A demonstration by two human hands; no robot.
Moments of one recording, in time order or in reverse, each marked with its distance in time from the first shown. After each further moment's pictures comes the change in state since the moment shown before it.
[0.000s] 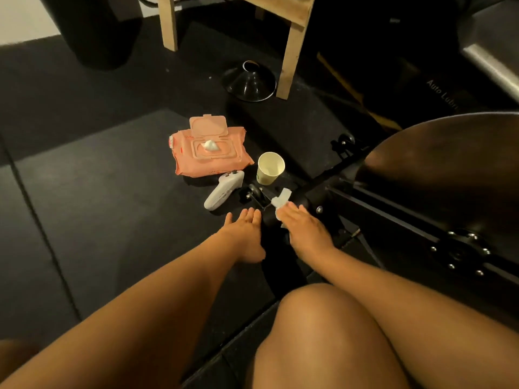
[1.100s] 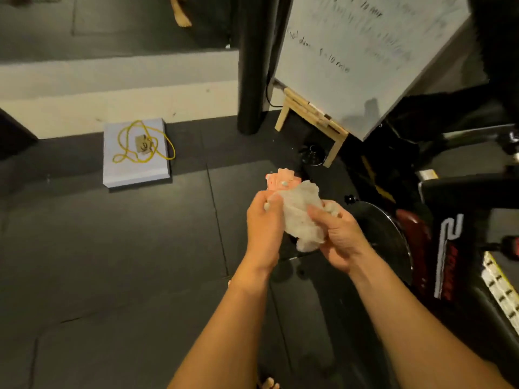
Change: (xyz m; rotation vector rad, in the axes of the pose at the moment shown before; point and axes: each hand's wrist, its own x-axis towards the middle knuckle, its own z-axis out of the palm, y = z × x) left_hand -0.634 0.207 -0.168 -1.733 1.108 -0.139; right_hand -0.360 -0.338 -0.527 1.566 -0.168 0.362
